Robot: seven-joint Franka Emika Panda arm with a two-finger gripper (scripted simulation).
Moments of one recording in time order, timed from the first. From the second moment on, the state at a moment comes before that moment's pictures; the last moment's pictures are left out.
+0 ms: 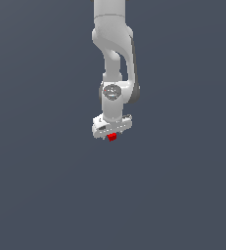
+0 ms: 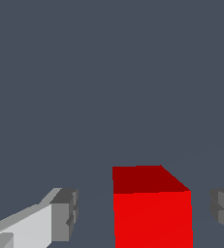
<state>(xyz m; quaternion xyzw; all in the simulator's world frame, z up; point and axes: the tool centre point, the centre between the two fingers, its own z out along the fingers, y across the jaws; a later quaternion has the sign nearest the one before) -0.082 0.000 0.037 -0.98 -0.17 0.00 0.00</state>
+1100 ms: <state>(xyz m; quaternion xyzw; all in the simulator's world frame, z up) -0.090 -0.004 0.022 -0.98 -0.19 0.00 0.00</state>
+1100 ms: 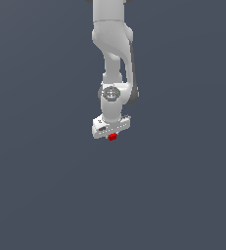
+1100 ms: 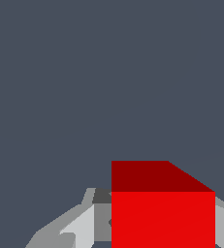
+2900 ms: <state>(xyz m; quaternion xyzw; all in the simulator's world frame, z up) -0.009 0.052 0.302 -0.98 -0.19 0.00 0.00</state>
